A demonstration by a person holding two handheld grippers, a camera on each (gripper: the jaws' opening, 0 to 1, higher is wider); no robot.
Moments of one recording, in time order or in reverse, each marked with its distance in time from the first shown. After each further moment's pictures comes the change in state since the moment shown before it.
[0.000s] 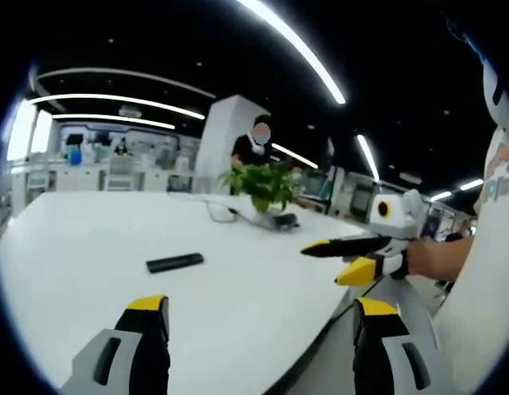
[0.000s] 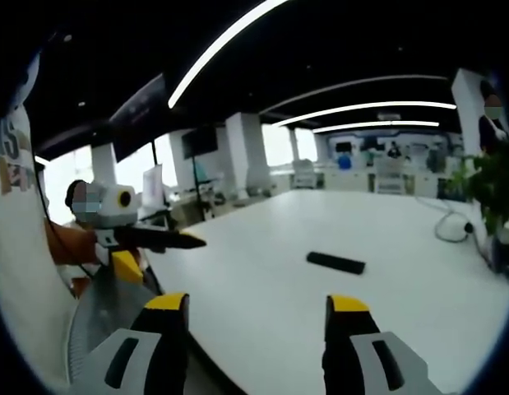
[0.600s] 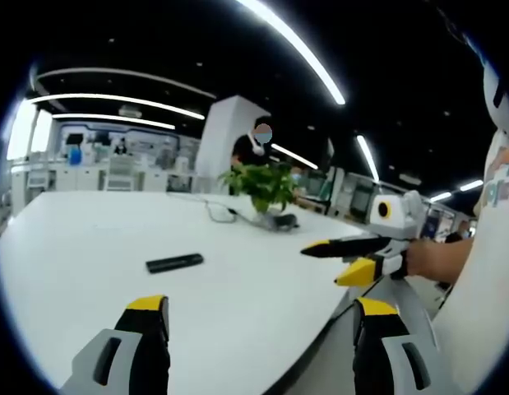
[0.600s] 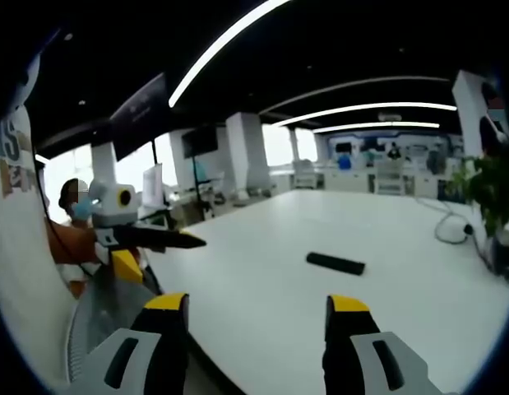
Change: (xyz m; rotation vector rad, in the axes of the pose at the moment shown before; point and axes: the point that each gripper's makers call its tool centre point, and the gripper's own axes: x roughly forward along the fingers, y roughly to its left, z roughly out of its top) left arm -0.001 0.003 0.001 -0.009 0.000 -0.004; right arm 0.001 -0.001 0.002 -0.001 -0.002 -0.001
